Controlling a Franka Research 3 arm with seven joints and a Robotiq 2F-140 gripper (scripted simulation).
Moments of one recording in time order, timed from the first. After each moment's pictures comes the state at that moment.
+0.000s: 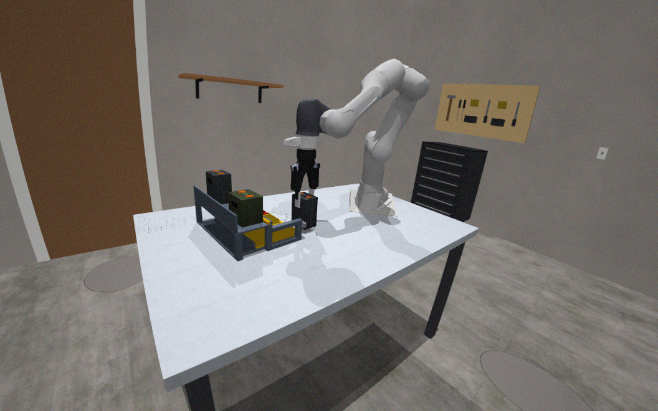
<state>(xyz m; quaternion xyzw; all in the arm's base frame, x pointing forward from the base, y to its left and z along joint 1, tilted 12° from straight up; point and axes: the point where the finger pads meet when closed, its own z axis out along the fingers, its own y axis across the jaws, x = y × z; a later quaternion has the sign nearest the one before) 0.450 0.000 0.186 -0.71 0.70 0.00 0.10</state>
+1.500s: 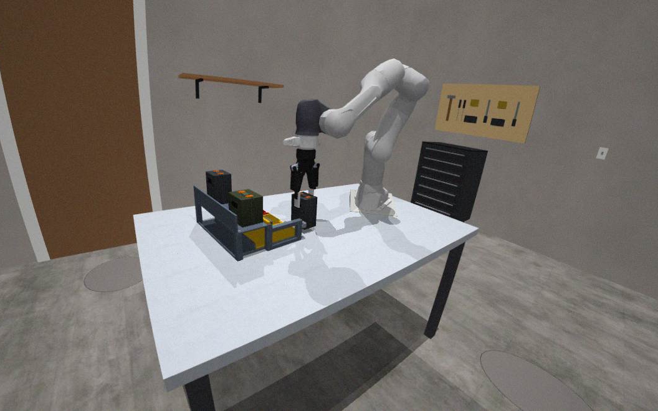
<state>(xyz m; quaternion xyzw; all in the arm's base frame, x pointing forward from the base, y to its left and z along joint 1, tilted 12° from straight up) 0.451 -0.001 0.186 -0.71 0.70 0.00 0.10</state>
